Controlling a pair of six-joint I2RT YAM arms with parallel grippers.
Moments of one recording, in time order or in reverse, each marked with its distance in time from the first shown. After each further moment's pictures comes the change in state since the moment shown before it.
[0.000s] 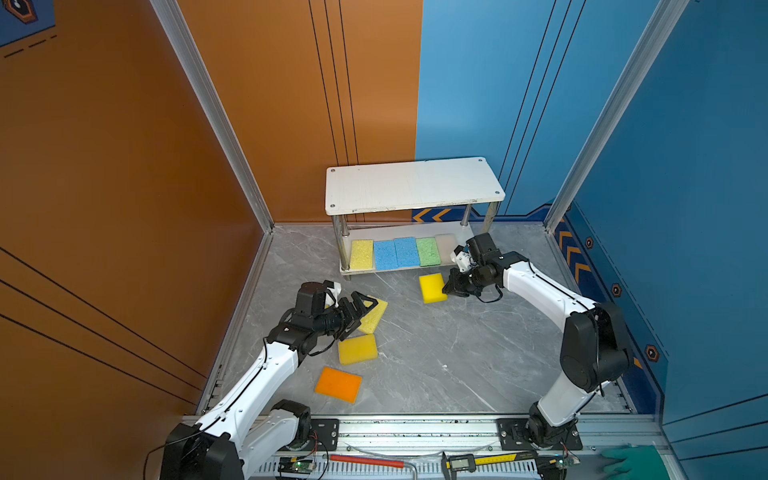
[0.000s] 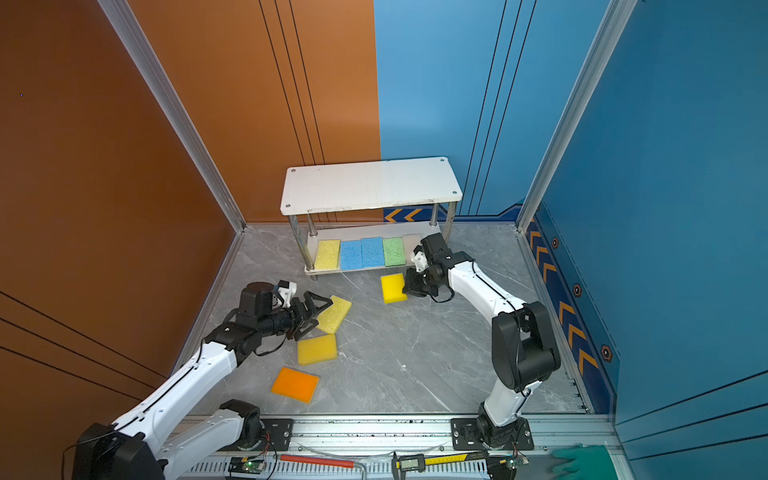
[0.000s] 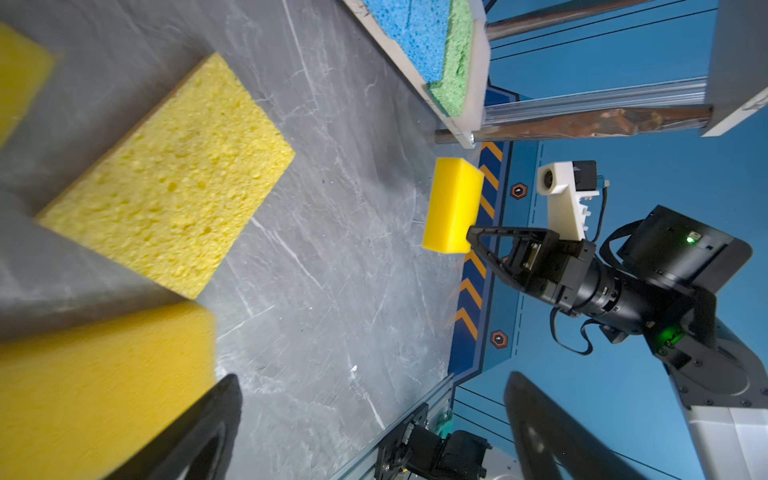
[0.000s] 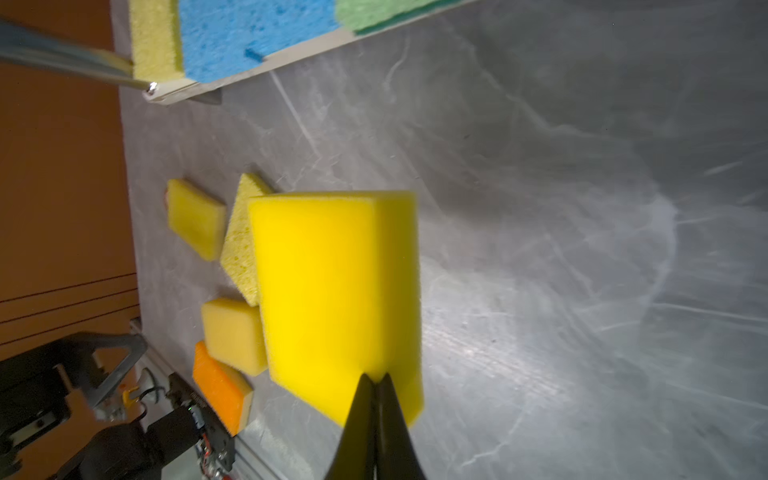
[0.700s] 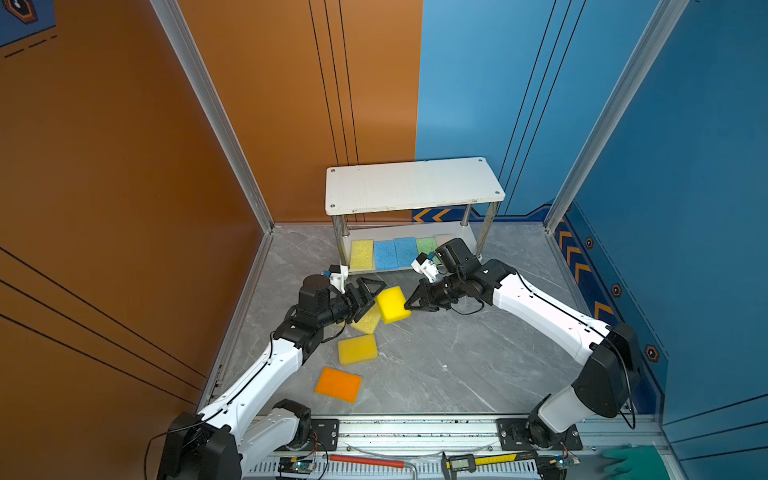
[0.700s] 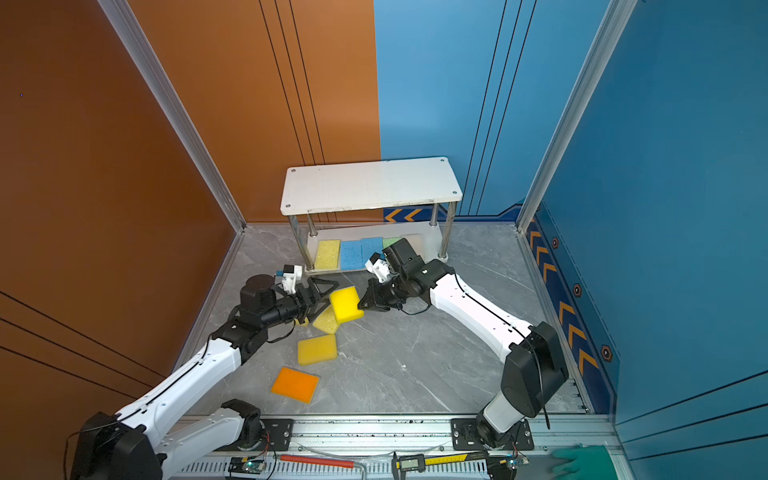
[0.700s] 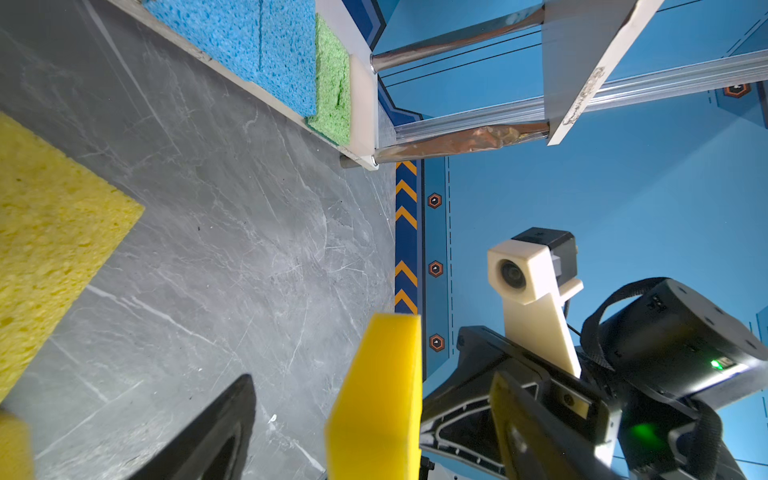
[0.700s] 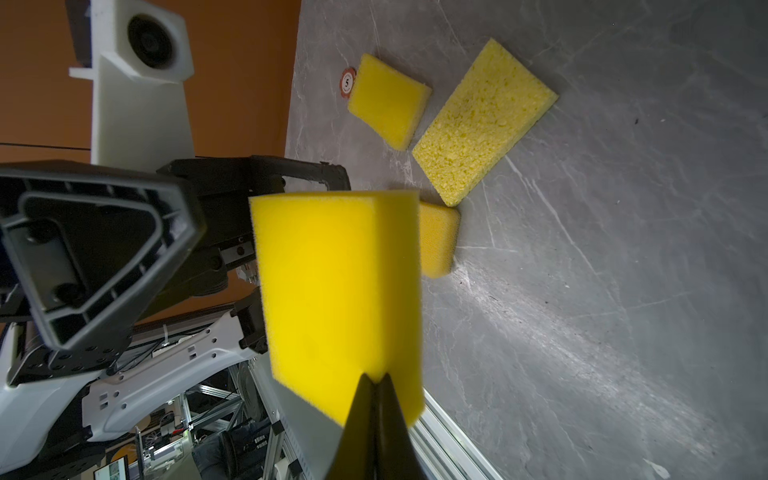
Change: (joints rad) left arm -0.059 0.022 0.018 0.275 -0.001 -0.138; right arm 0.272 -0.101 0.075 -0.005 -0.156 0.193
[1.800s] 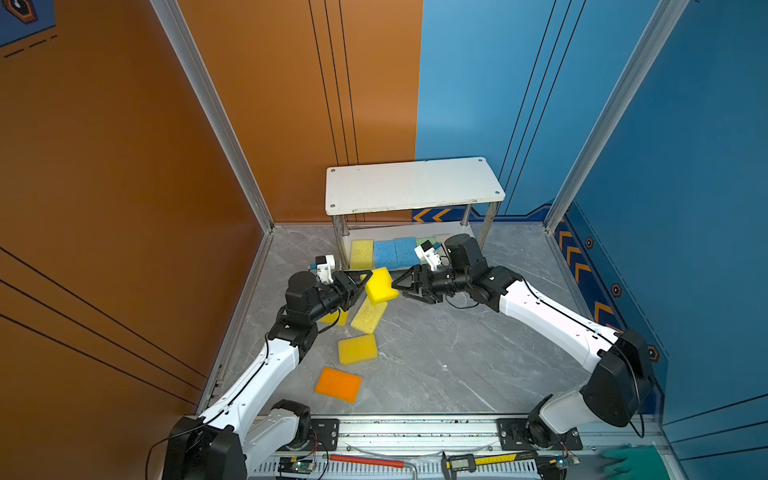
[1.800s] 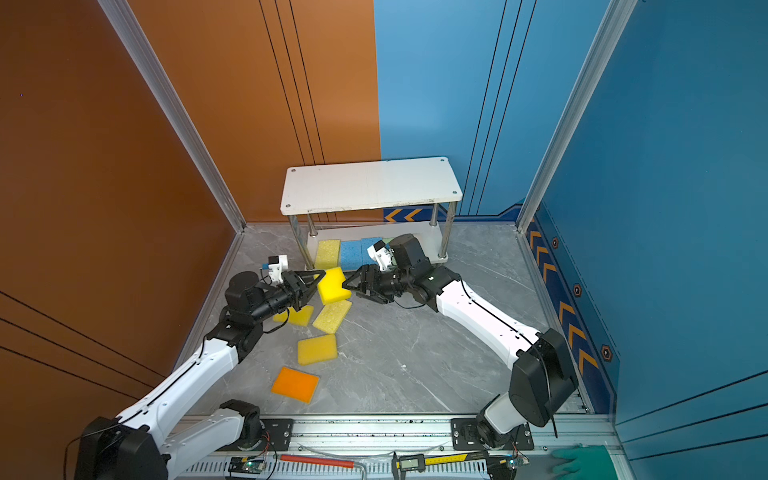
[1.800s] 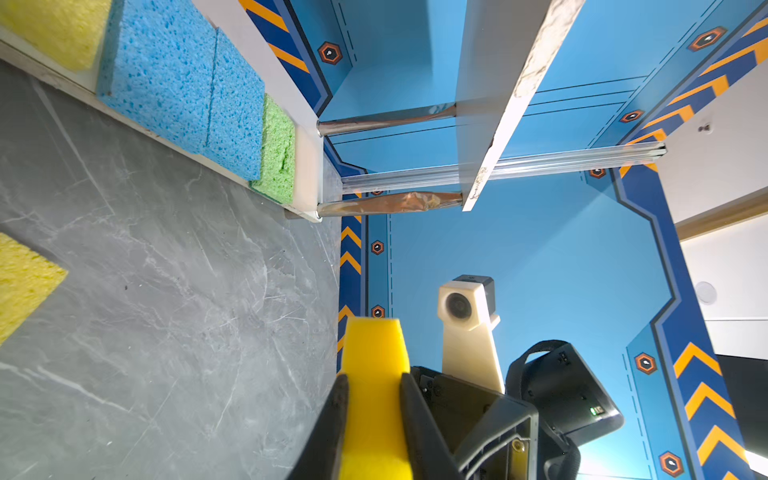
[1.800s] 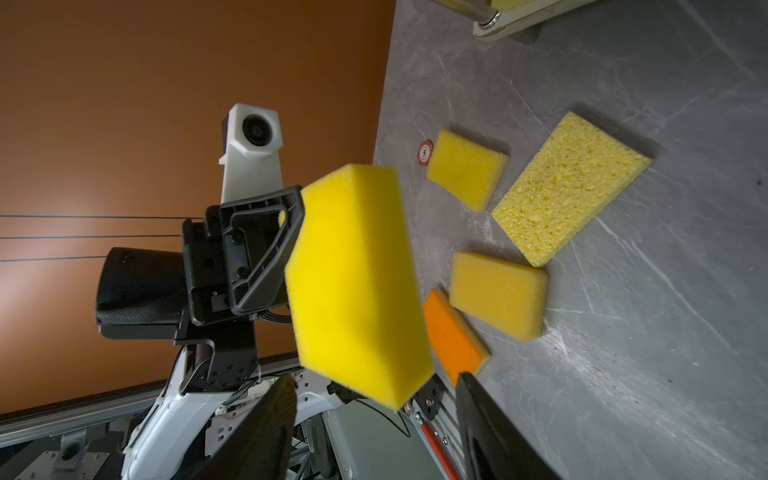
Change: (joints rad) left arm 0.097 0.002 -0.008 0.233 0.018 -0.187; right arm -0.020 -0.061 -0.102 0.408 -0.064 0.323
